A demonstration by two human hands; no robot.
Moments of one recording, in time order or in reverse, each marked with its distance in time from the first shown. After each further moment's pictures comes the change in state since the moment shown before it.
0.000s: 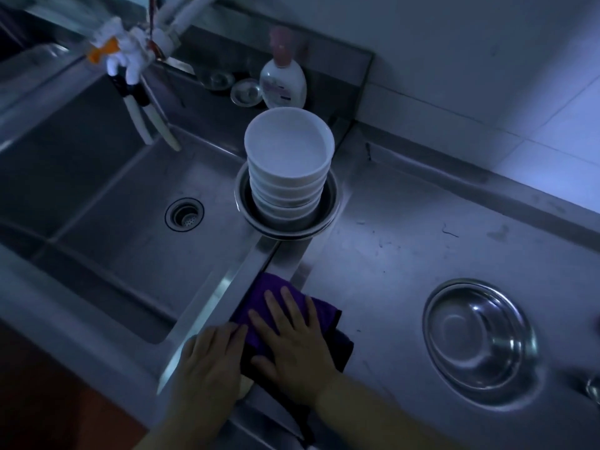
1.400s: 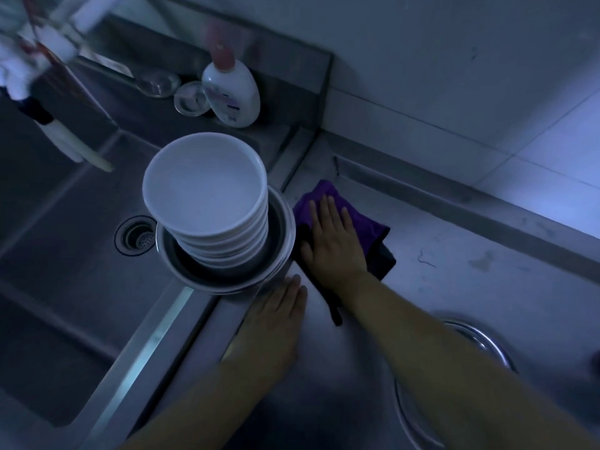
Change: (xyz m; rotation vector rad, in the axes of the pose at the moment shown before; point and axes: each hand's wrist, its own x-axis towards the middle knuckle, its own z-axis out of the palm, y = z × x) left_hand 0.172 0.094 0.062 0.030 -0.573 0.193; right_hand 0.123 0.225 -0.041 -0.018 0.067 0.293
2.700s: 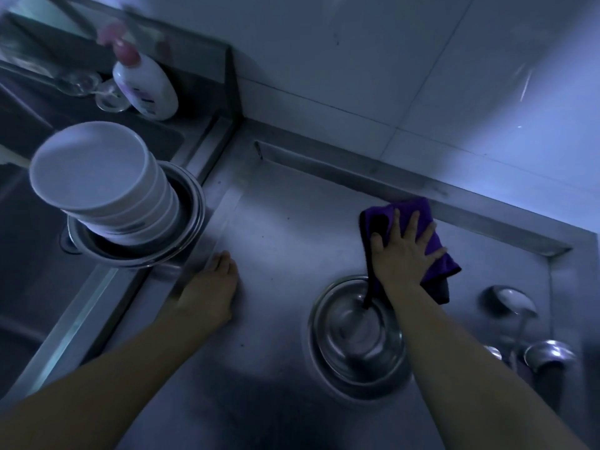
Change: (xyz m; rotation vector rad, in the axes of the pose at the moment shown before) left_hand 0.024 0.053 -0.039 0.109 -0.303 -0.169; right_hand -0.152 0.191 -0.036 -0.041 -0.032 0.829
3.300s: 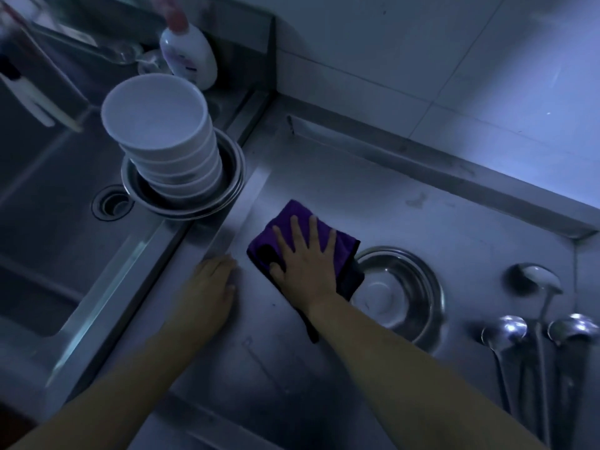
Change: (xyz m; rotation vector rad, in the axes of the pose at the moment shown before) left_hand -0.063 -0.041 0.096 -0.522 0.549 -0.045; right_hand -0.152 -0.138 0.044 -0.060 -0.029 -0.730
